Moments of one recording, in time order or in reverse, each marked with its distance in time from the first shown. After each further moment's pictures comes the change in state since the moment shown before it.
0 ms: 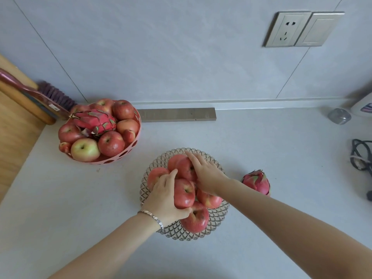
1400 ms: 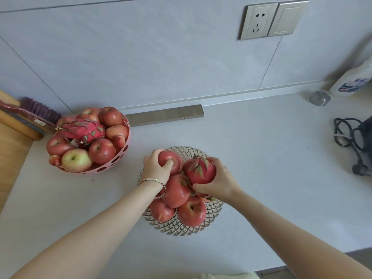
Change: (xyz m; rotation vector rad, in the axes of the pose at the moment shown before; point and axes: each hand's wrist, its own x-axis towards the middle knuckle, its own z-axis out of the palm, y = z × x) left_hand 0.055 0.017 -0.026 -0.359 0.305 -0.229; right_hand -0.064 -0.006 0.000 0.857 0.253 0.530
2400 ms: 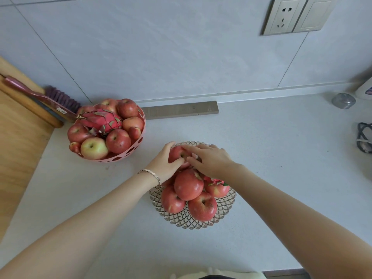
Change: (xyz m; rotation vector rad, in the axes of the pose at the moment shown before) left_hand -0.003 -0.012 -0.029 0.085 -0.290 0.139; right_hand 0.040 -0.048 0.018 -0.821 -0.186 -0.440
